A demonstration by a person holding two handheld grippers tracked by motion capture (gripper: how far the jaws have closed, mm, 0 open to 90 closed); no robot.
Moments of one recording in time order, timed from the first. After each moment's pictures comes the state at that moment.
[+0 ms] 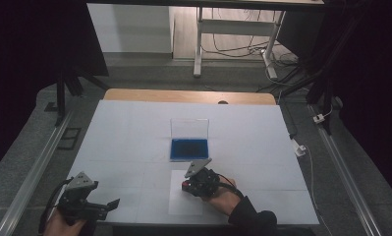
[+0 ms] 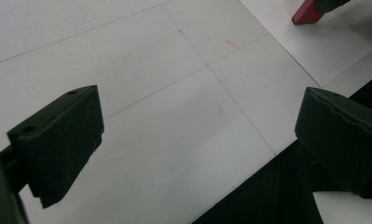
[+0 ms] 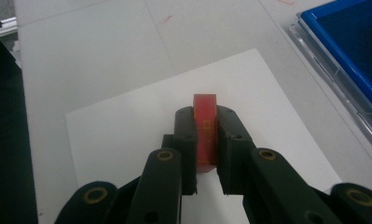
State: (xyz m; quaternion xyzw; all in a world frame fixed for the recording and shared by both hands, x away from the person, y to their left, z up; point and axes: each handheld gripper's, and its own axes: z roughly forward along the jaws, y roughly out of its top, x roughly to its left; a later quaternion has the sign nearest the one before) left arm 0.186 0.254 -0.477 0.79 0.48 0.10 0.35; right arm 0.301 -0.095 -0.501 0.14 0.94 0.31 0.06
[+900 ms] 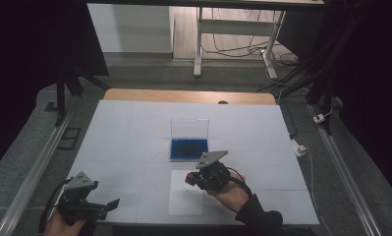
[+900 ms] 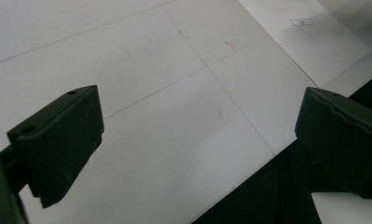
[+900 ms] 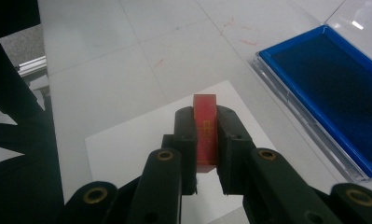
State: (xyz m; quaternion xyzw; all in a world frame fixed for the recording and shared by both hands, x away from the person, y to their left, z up) left arm 0.186 0.255 -0.477 0.79 0.49 0.10 0.35; right arm 0.305 -0.118 -0.470 0.17 0.91 0.38 0.06
